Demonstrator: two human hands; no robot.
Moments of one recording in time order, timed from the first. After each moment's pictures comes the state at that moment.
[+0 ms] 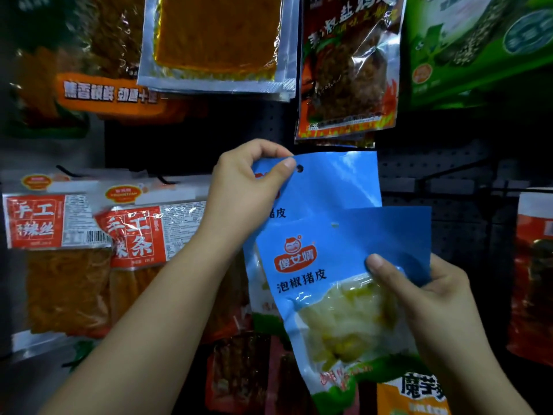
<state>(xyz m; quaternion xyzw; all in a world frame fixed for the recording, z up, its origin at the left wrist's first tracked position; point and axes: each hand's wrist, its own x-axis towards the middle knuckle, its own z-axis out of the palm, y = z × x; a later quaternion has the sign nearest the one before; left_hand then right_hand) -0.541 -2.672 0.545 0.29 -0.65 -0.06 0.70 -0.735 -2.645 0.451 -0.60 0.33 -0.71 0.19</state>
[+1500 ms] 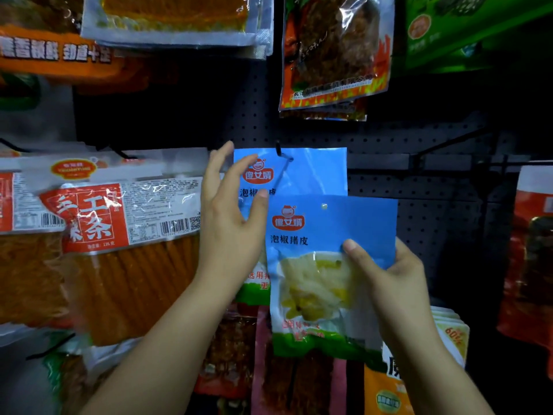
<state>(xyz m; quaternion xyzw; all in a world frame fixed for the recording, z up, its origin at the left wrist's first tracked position) -0.558 -2.710 0.477 0.32 -0.63 0.07 0.71 -0.740 -2.704 0.422 -0.54 0.34 -0.75 0.21</state>
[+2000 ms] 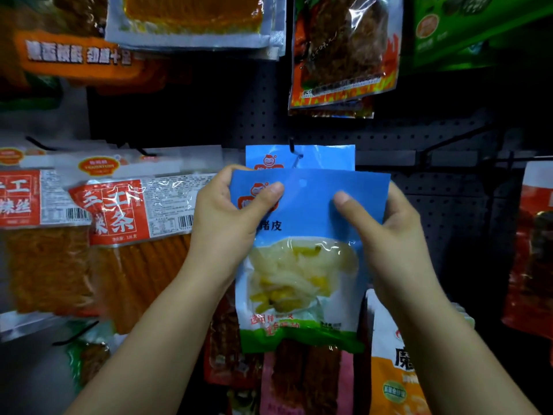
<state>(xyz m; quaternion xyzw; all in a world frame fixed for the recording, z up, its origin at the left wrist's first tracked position) -0.543 -2.686 0.483 0.21 -0.61 -0.20 0.74 -0.711 -2.672 0.471 -0.62 0.22 -0.72 0.22</state>
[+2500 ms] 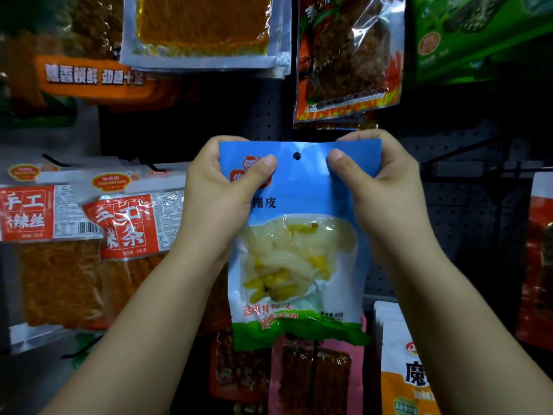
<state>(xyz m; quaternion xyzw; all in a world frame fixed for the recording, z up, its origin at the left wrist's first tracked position) -0.531 -2.682 0.521 0.21 -0.60 -0.14 0.76 -0.694 -2.675 0.527 -0.64 0.23 -0.72 0.10</state>
